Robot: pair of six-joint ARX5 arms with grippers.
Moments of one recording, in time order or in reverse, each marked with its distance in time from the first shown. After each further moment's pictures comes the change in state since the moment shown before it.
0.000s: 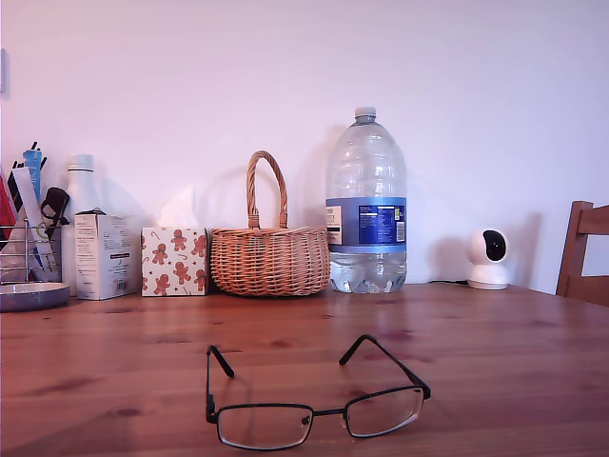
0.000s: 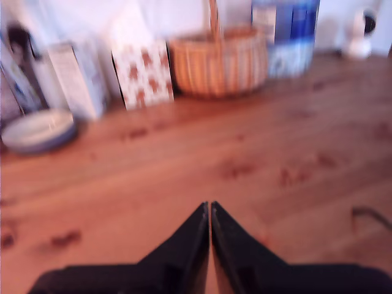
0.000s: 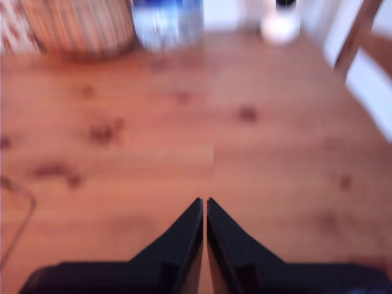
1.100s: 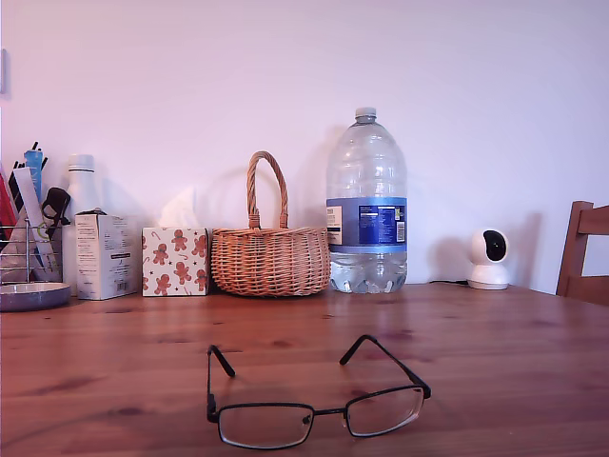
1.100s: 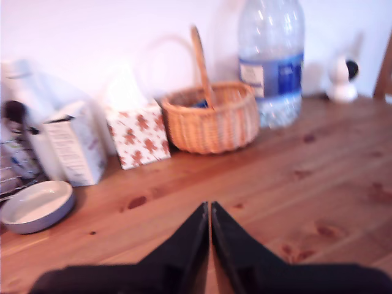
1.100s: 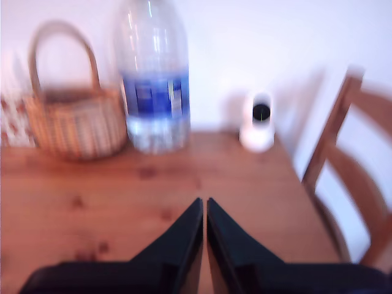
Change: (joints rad) left arm 0.000 0.358 0.207 0.305 0.041 0.027; right arm -0.046 0.200 0.266 0.272 -0.014 -0.026
